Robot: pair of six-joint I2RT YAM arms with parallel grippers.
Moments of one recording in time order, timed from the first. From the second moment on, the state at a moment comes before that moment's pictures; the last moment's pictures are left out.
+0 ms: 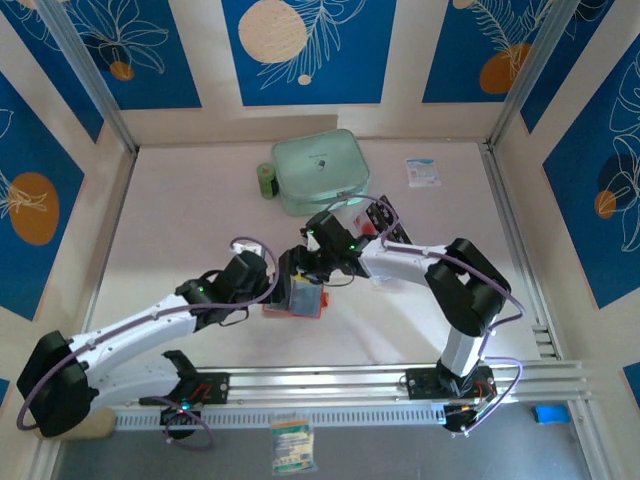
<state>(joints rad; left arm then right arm) -0.81 1.04 0.62 -0.43 -0.22 -0.70 0.82 1.77 1.06 -0.12 -0.45 0.98</state>
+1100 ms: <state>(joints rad) -0.80 1.21 0.53 -0.36 -0.24 -0.71 0.81 1.86 1.14 -0.10 -0.49 1.03</state>
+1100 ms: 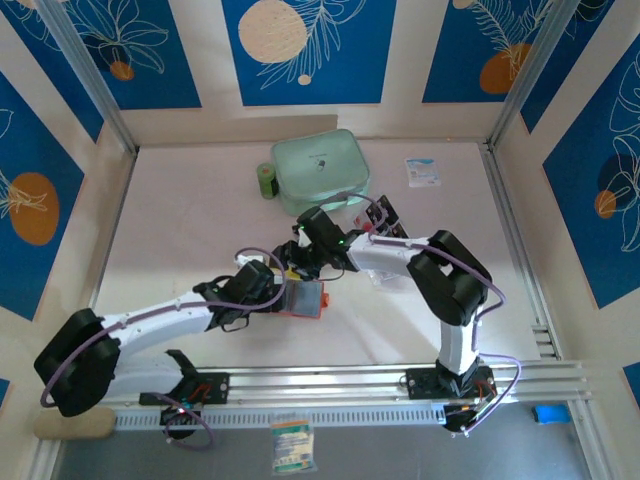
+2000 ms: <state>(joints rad) -0.80 1.24 0.53 -0.34 -0.26 -0.73 0.87 1.69 0.97 -0.53 -0.02 0.79</state>
